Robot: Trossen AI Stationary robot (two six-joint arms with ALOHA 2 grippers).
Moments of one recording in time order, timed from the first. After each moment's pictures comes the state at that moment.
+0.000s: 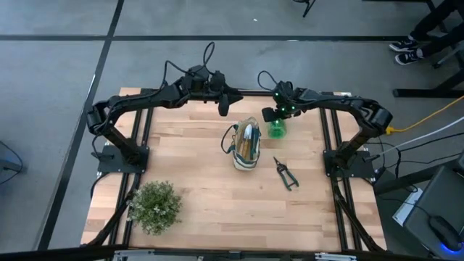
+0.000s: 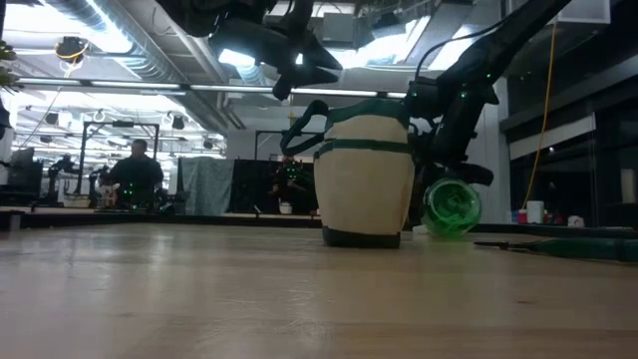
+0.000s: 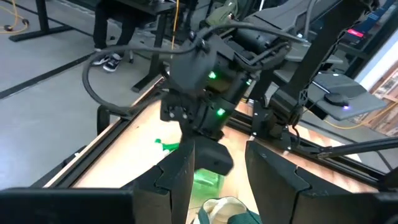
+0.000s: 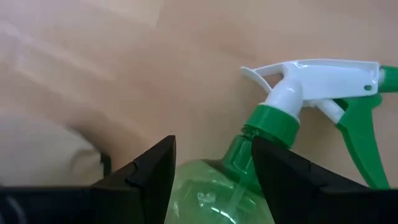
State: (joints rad) left arm 0.52 1.55 1.18 0.13 0.32 -0.24; right arm -0.64 1.63 0.96 -0.53 -0.12 0.61
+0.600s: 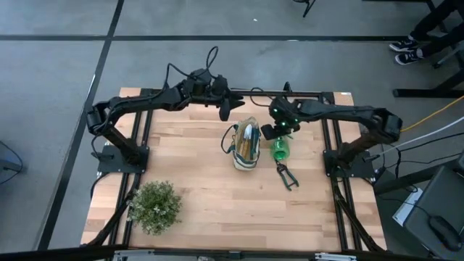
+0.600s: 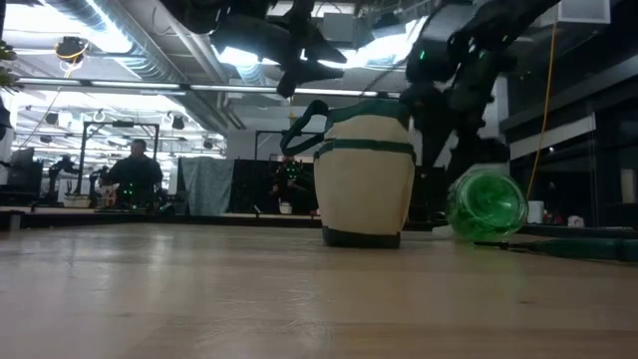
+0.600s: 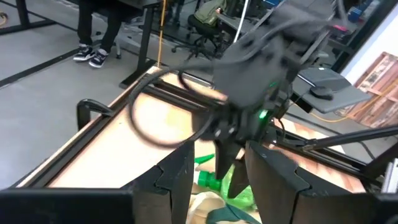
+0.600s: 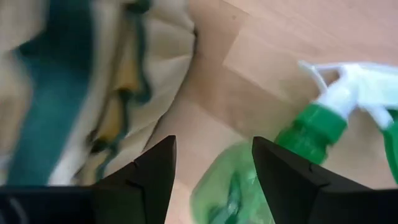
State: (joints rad) left arm 0.47 1.55 1.18 0.12 0.33 -0.25; right arm -0.40 1.48 0.96 -0.69 -0.26 0.74
